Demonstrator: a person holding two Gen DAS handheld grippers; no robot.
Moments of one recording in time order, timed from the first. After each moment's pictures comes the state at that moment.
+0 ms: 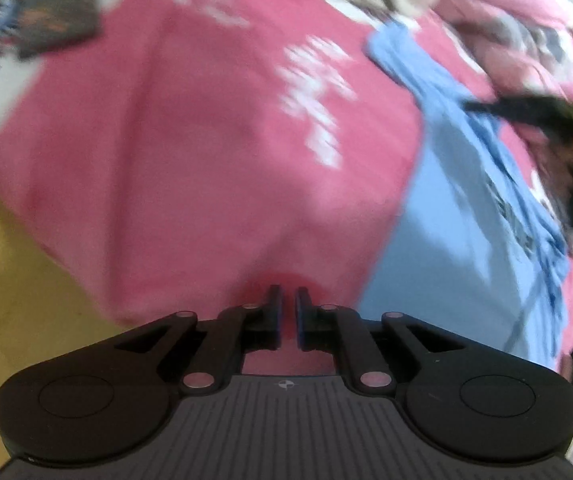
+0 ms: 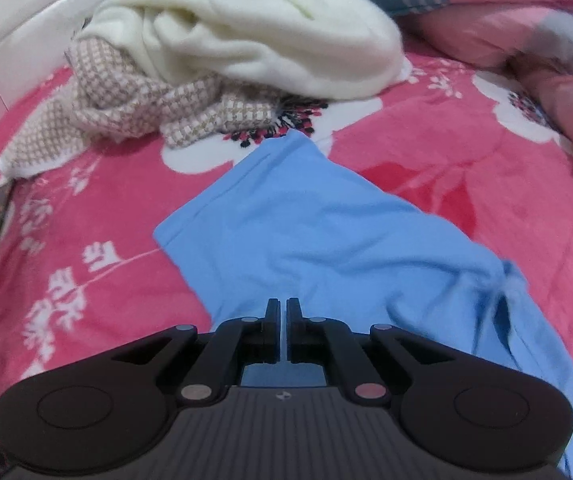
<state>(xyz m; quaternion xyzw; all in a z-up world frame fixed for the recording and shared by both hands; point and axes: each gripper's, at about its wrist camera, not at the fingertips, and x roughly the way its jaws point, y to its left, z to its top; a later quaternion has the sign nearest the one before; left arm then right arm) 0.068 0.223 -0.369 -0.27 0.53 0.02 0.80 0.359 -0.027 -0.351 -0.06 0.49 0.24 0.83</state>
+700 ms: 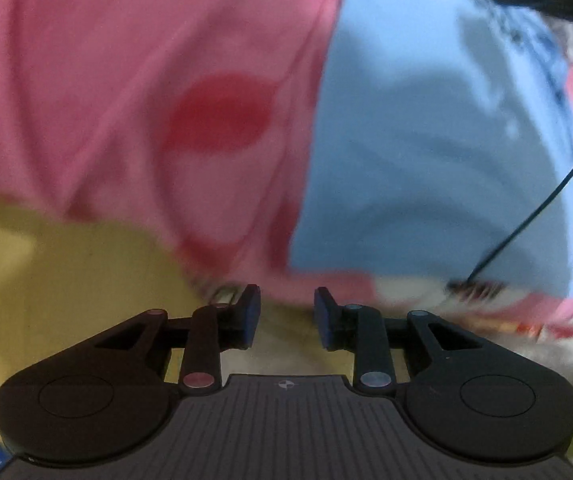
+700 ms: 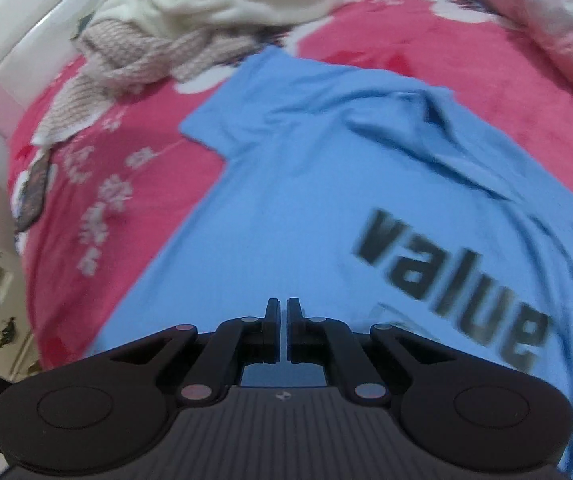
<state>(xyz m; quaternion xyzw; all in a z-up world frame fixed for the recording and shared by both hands) 0.057 0.168 -0.394 -0.12 0.70 -0.12 0.70 0.263 -0.113 -0.340 0.00 0.55 0.21 0.80</state>
